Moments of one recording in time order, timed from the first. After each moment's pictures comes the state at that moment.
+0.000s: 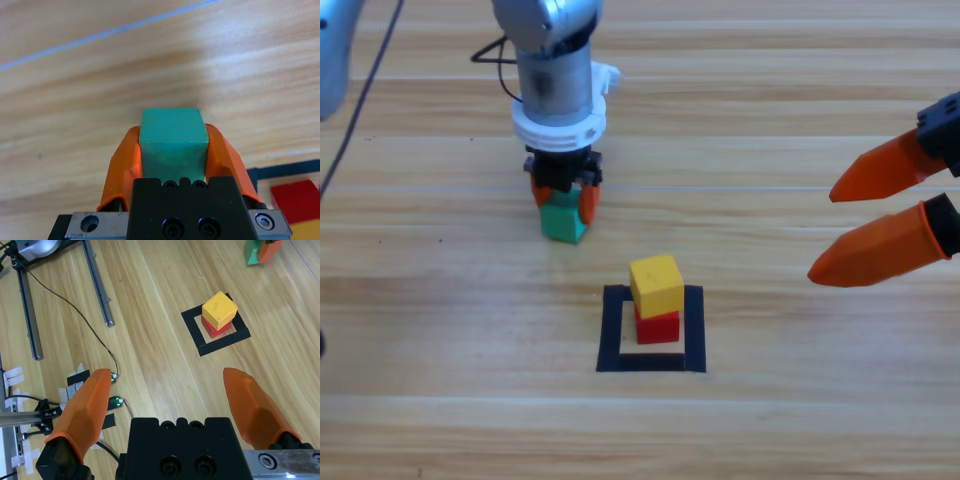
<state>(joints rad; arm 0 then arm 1) -0.53 2.54 -2.39 1.41 0.03 -0.34 0.73 1.48 -1.11 0.52 0.52 -0.22</state>
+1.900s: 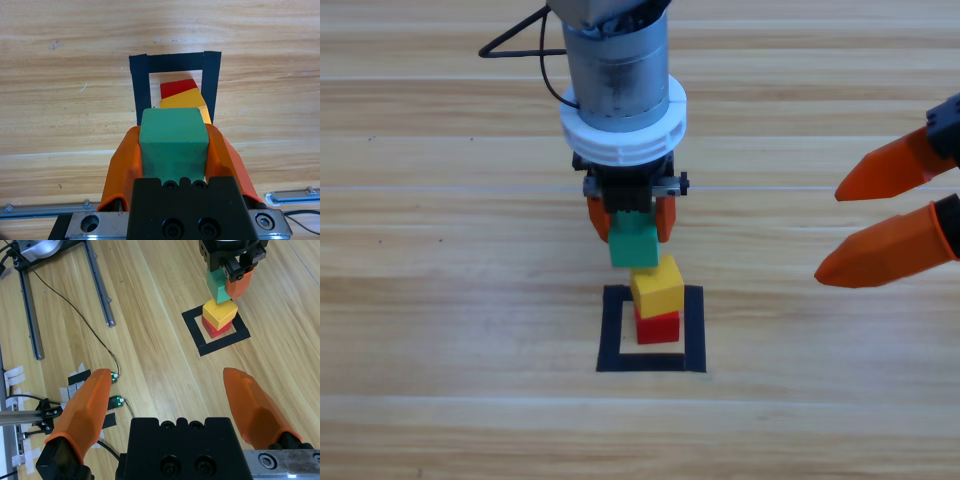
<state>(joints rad) -0.81 2.29 -2.23 1.41 0.02 -0.87 0.73 1.46 -1.10 0.52 0.52 -0.22</state>
